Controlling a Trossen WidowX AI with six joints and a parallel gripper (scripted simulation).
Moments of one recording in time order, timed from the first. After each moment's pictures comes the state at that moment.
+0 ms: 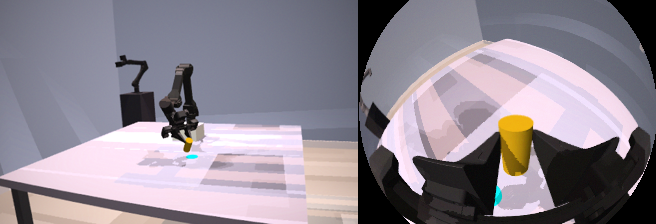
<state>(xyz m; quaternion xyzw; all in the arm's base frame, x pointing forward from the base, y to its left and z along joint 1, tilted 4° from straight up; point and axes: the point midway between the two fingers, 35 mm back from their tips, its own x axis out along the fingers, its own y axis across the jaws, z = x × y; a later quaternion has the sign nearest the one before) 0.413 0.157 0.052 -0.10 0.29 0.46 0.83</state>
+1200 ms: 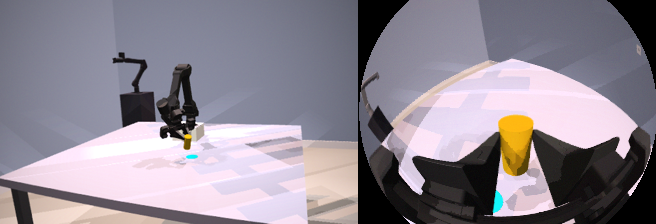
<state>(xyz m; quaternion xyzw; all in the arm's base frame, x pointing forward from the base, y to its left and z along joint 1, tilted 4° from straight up) 0.406 0.146 0.058 -0.05 0.20 0.49 0.85</state>
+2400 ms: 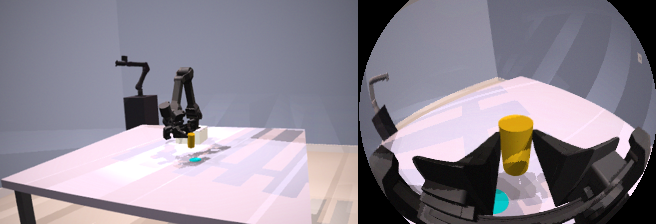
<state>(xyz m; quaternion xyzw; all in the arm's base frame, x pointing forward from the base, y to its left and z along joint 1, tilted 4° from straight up) 0.384 0.133 0.069 -0.01 0.13 0.52 0.84</state>
